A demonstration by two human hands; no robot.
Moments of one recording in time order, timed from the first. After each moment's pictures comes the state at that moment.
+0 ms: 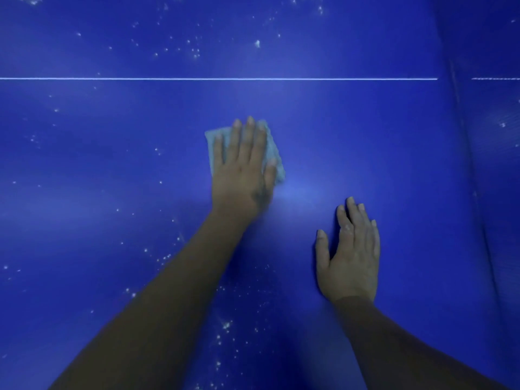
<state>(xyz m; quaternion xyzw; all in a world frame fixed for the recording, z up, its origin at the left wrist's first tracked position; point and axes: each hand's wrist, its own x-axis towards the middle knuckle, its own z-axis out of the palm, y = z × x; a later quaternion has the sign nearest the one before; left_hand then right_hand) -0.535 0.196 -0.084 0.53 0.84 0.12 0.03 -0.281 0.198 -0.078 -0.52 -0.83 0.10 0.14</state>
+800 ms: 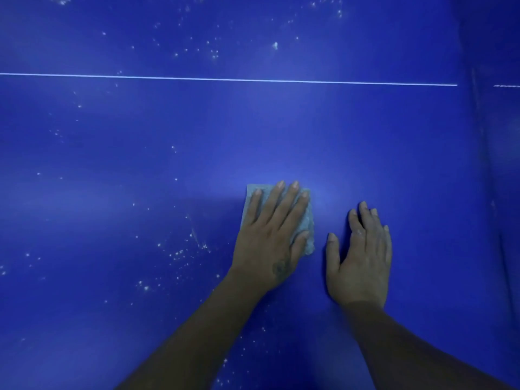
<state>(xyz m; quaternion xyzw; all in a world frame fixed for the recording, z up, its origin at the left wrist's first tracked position) -0.460 0.120 -0.074 0.62 0.77 0.12 0.07 -0.281 0.200 -0.079 -0.52 -0.84 0.09 0.14</state>
